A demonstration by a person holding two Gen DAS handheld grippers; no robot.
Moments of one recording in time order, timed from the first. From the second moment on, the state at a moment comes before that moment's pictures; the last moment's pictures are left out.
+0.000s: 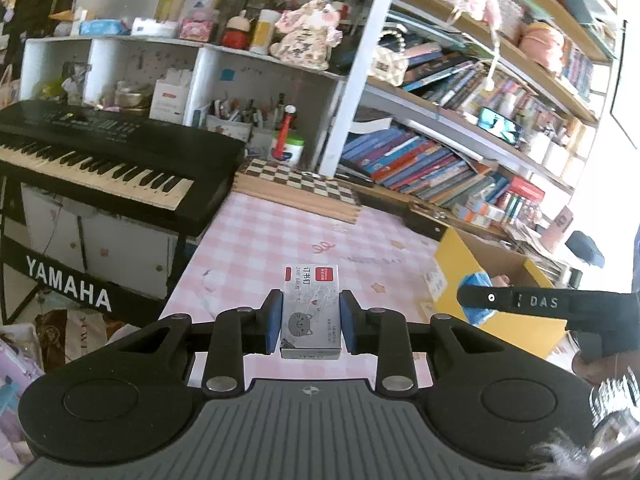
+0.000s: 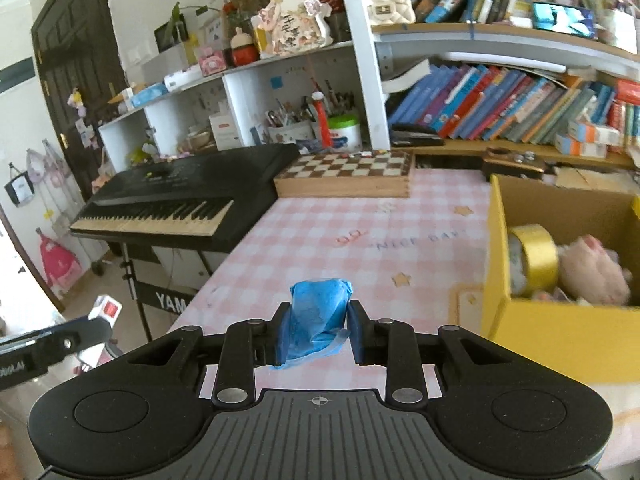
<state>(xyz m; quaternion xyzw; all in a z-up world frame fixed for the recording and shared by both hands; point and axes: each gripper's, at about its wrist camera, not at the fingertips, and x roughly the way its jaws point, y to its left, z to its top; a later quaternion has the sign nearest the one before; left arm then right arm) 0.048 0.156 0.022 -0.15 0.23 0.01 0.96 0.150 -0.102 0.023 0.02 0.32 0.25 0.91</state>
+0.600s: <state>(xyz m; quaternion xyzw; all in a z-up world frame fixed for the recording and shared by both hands) 0.023 0.103 0.012 -0.14 0.27 -0.10 0.95 0.064 -0.159 0.003 0.08 0.37 0.17 0.91</state>
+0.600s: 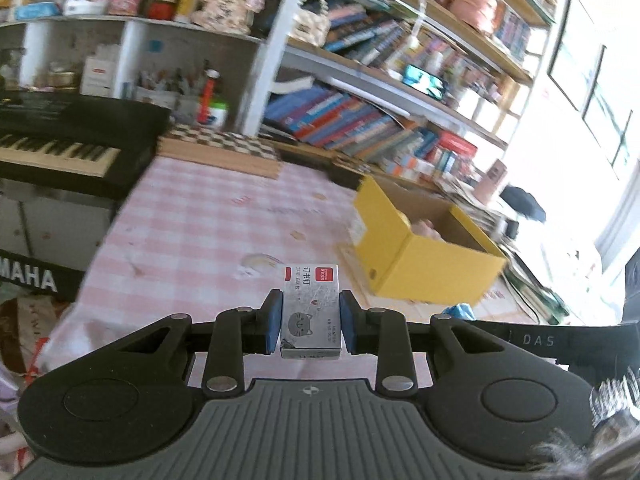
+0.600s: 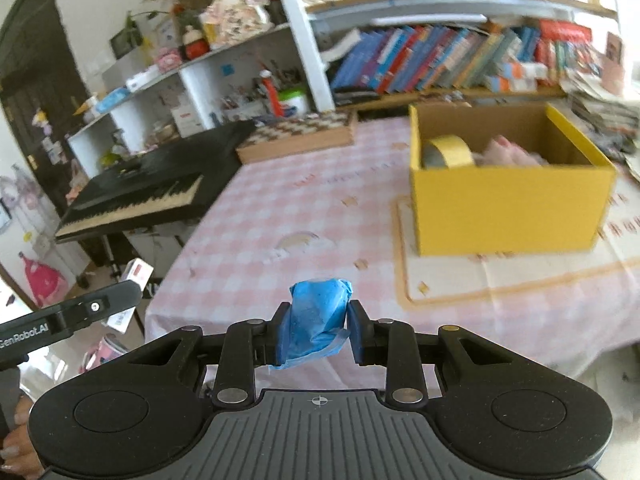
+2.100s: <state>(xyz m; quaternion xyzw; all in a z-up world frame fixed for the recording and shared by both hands) 0.156 -0.135 0.046 -0.11 0.23 -0.16 0.95 0.189 -0.358 0.036 0.08 0.31 0.20 0.92</state>
